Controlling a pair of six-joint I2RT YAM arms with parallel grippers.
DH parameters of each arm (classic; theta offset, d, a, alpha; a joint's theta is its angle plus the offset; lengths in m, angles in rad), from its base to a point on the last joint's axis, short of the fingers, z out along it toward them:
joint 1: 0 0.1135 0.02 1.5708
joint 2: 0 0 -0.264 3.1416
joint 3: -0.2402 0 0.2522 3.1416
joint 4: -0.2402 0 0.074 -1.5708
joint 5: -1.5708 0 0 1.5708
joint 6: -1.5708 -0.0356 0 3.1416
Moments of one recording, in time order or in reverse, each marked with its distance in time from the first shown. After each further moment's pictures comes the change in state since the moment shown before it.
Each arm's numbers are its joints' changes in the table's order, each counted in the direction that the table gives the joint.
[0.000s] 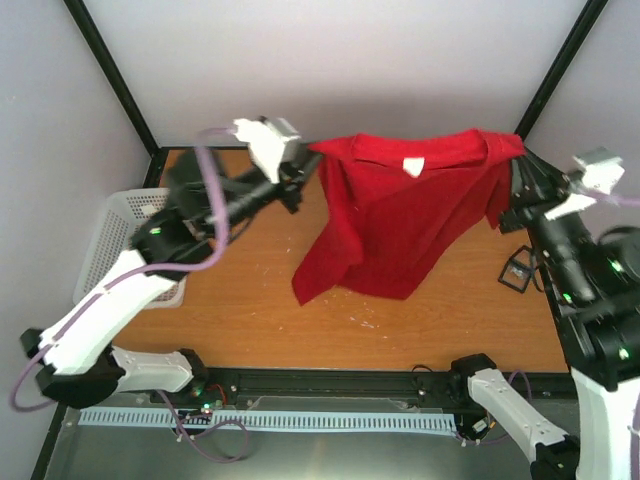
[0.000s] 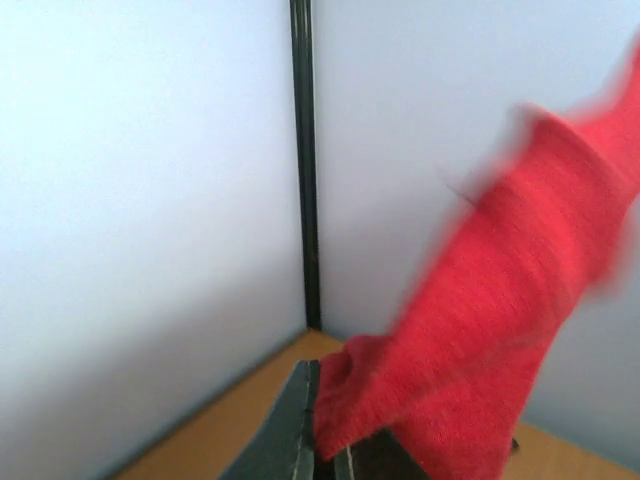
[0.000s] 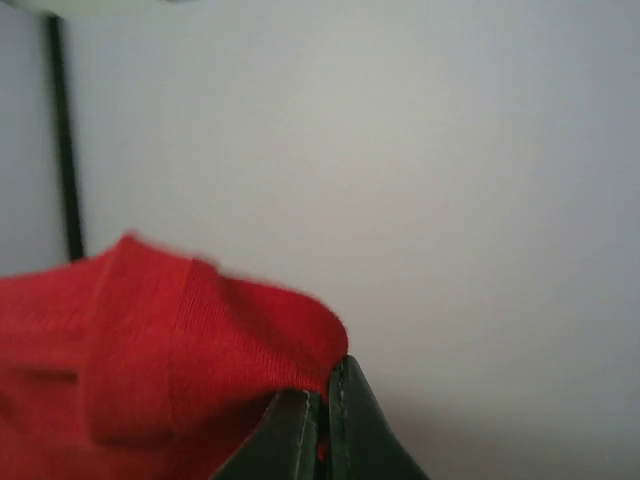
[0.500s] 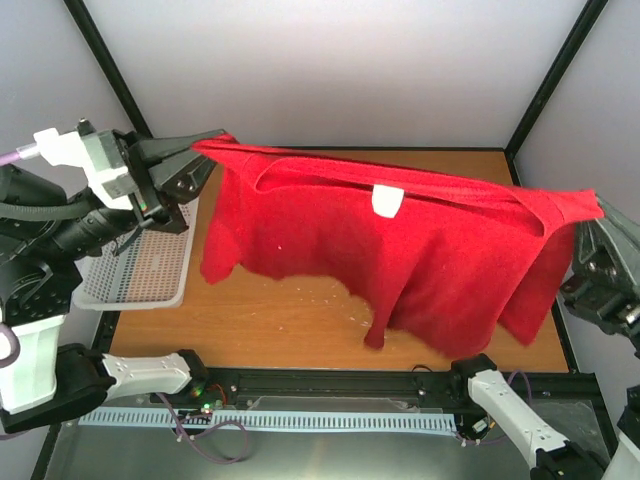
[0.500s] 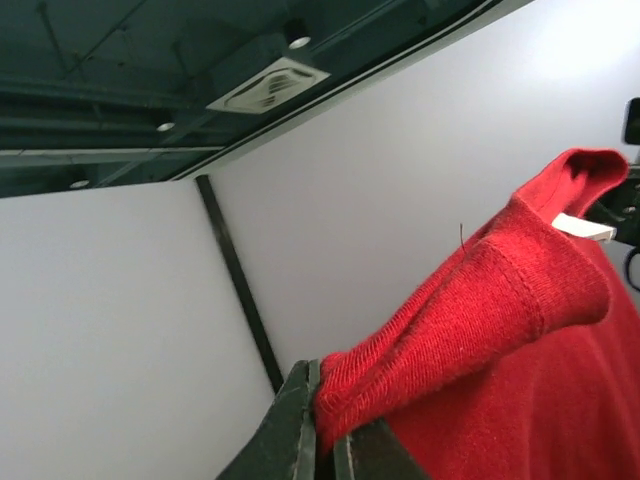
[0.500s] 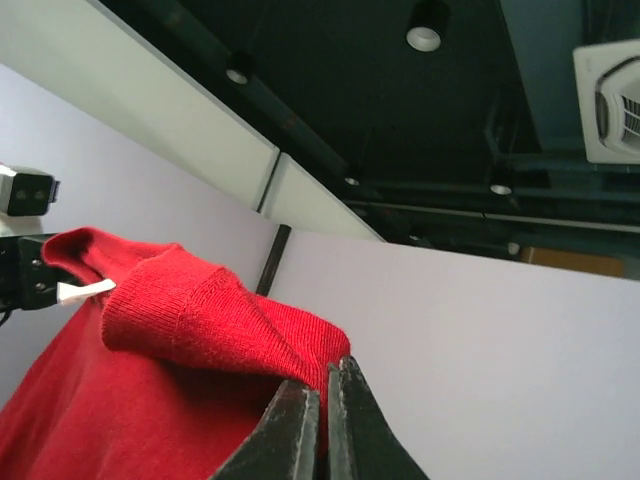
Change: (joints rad) left arm -0.001 0.115 -0.570 -0.311 -0.272 -0.245; right arm 0.000 0.072 -0.330 0.104 0.472 0.049
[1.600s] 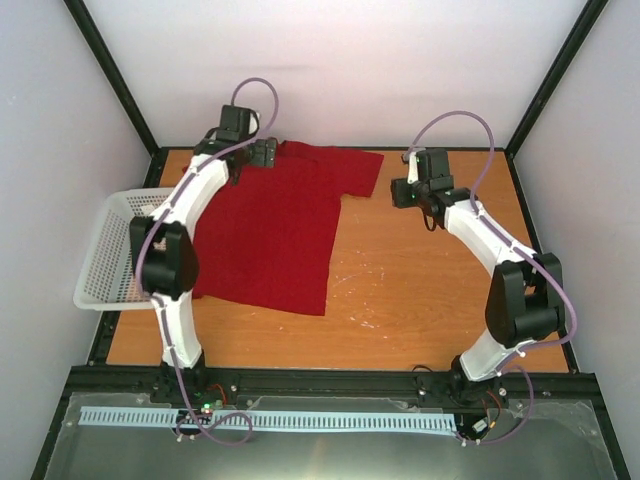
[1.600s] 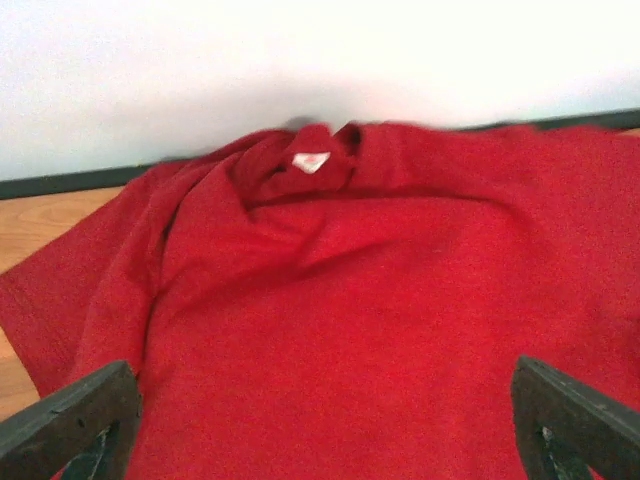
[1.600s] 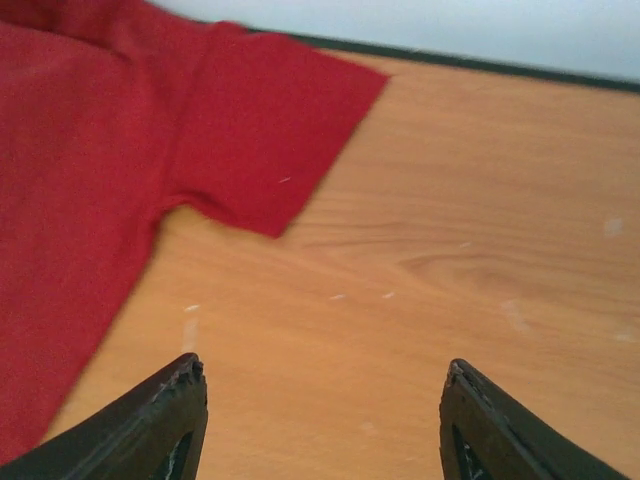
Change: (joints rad) left arm 0.651 -0.925 0.218 0.007 0.474 0.285; right arm -0.003 -0.941 0.562 0.083 -0.549 -0.031
